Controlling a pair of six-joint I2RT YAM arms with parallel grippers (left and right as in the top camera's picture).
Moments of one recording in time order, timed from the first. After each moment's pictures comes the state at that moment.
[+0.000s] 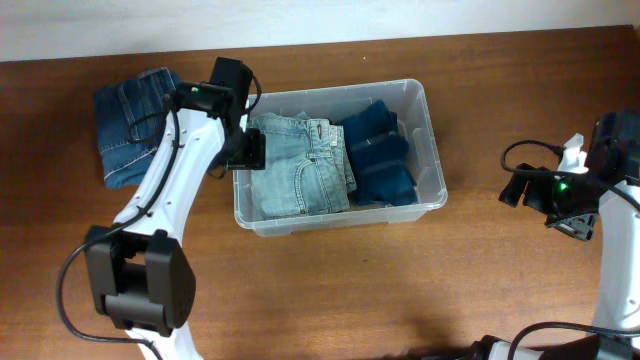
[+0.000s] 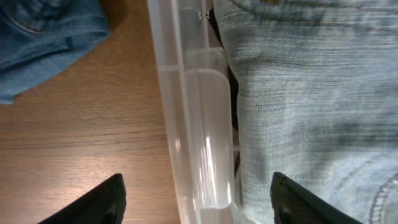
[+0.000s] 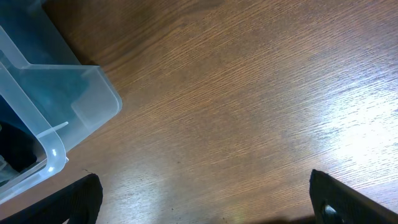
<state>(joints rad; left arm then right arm) -0.26 1.96 1.75 -1.21 -0.07 -0.21 -0.45 1.42 1.33 -1.33 -0.18 0.08</state>
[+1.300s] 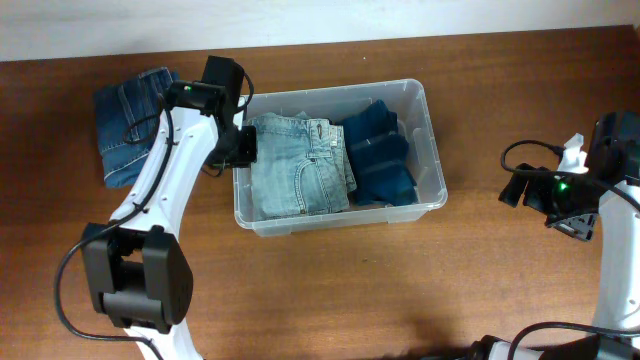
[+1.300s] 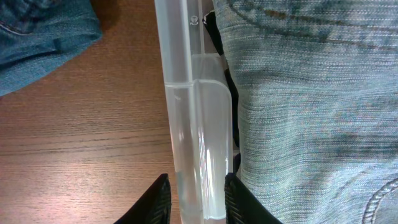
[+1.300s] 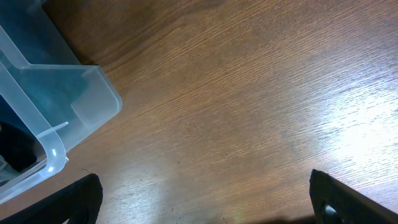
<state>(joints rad) -0.23 1.98 1.75 -1.19 -0.01 -0.21 -0.45 1.42 1.33 -1.33 -0.18 0.08</state>
